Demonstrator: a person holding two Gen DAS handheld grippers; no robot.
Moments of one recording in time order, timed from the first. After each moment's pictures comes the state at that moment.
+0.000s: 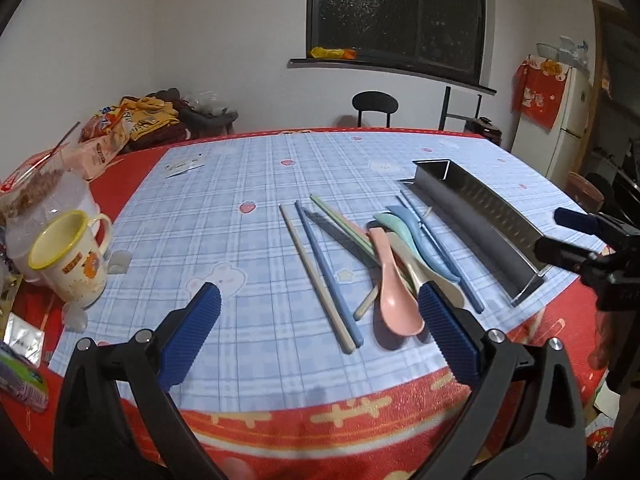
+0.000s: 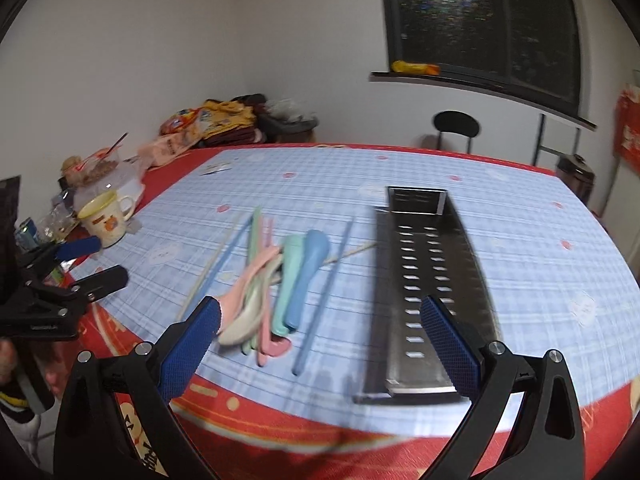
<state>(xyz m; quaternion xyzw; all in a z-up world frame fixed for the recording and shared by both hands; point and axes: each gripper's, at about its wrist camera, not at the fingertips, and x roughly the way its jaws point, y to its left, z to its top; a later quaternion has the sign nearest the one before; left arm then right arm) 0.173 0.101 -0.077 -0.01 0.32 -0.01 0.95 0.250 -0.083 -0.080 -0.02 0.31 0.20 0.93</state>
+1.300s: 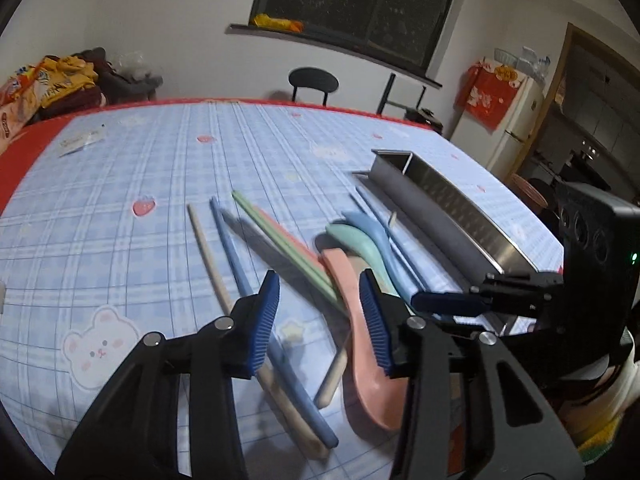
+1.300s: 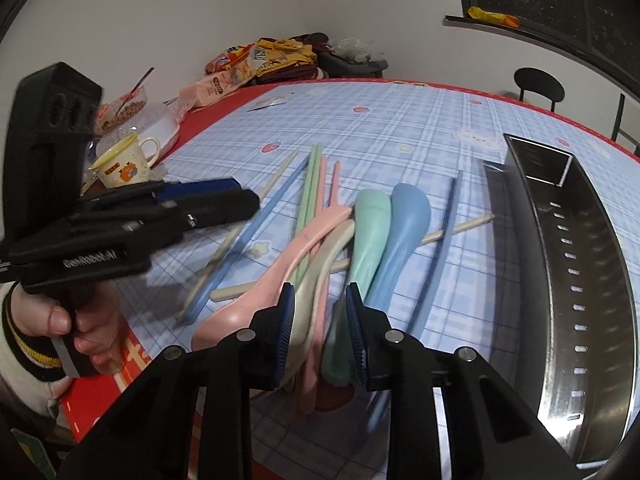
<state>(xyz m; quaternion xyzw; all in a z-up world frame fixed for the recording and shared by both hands) 0.280 0.102 -0.124 -0.07 0.35 -0.16 0.92 0.320 -0.020 -0.148 -0.04 0.40 0.31 0.86</state>
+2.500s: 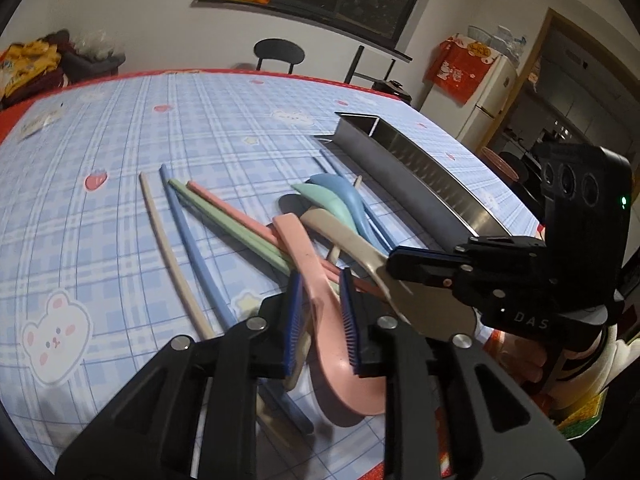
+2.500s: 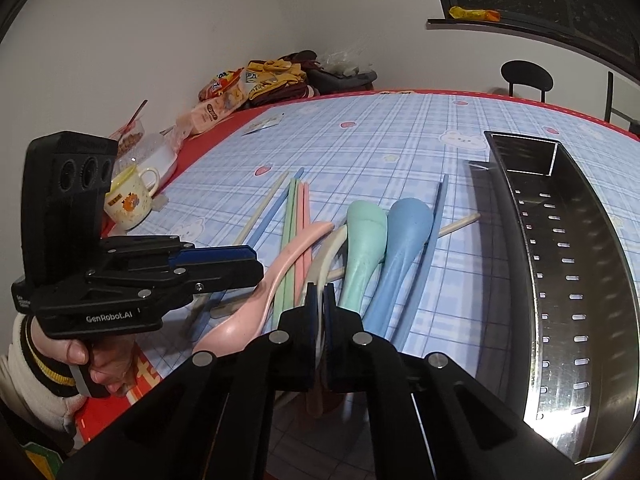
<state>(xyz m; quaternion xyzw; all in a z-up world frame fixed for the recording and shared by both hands) 0.287 0.086 -0.145 -0.08 0.39 -0.22 0.89 0.324 -0.038 -0.148 0.02 0.38 0.31 0.87</state>
